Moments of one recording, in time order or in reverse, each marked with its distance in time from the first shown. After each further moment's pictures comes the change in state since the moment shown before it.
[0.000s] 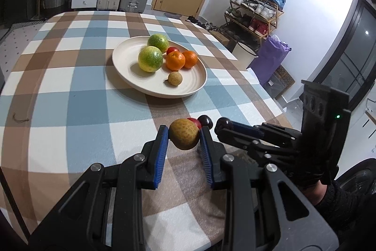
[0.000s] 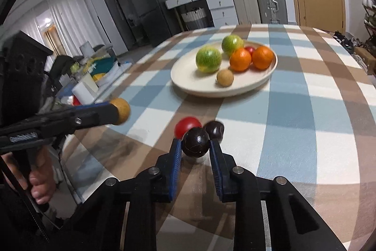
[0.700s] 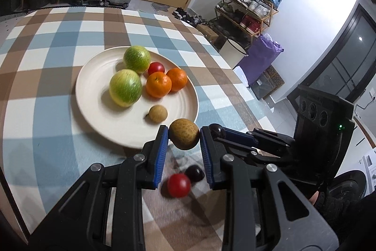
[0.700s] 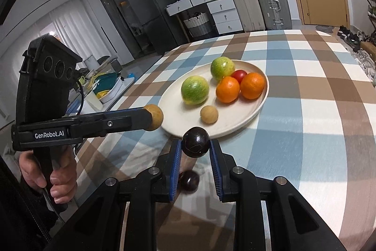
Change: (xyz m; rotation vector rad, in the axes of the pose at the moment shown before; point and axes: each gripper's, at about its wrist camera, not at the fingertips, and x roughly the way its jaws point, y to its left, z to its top) left arm 0.077 0.002 0.086 -0.020 0.068 -0.096; right arm 0.012 -0.045 0.056 0.049 -0.009 0.071
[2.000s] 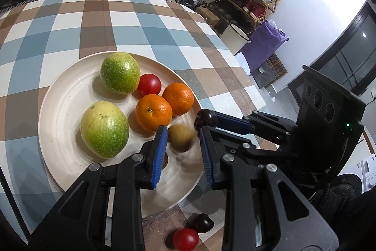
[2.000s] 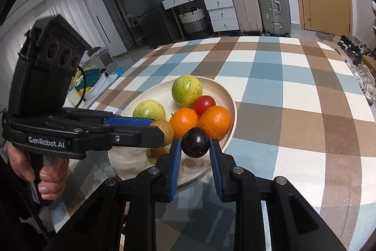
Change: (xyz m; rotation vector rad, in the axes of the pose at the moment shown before) left arm 0.089 0.013 0.063 0.001 0.125 -0.015; right arm 0.041 -0.053 0.054 -0.079 0.047 -0.062
